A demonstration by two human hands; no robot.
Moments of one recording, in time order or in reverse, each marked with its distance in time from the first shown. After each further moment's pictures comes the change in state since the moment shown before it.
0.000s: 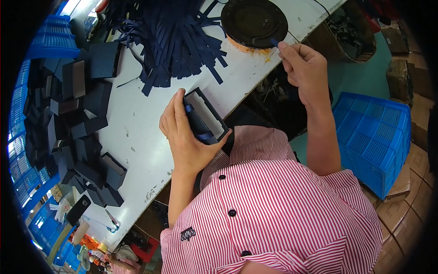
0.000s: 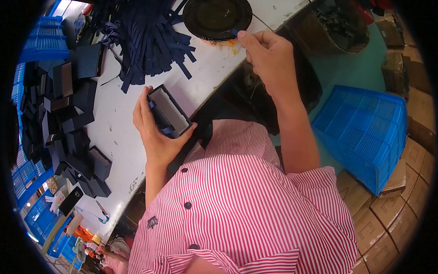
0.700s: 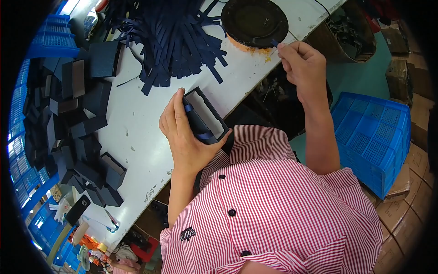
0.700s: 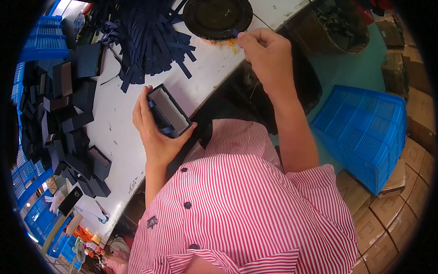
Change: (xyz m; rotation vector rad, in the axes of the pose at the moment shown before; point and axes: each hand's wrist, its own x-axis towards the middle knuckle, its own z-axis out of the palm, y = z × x) left_hand 0.000 0.000 0.000 -0.002 0.001 0.005; right_hand 0.002 0.003 0.005 -0.037 0.009 -0.097
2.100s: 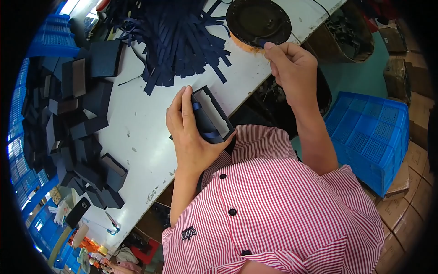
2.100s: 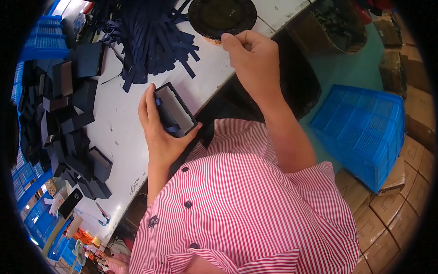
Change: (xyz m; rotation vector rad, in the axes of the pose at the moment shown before) left_hand 0.002 0.003 -0.003 -0.093 -0.041 -0.052; right_hand -0.014 -0.007 0.028 -0.025 0.009 -0.019
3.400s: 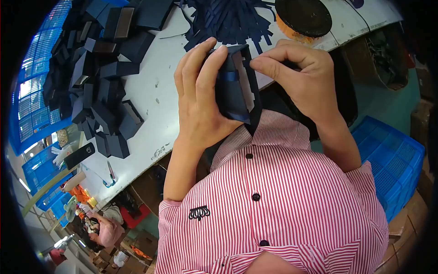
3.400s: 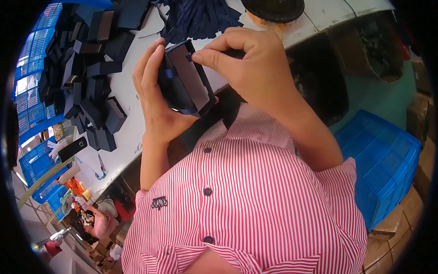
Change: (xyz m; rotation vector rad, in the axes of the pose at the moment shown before) left_hand 0.007 0.026 -0.046 0.178 0.283 0.398; right_hand -0.044 -0.035 0.023 -0.059 -0.501 -0.515
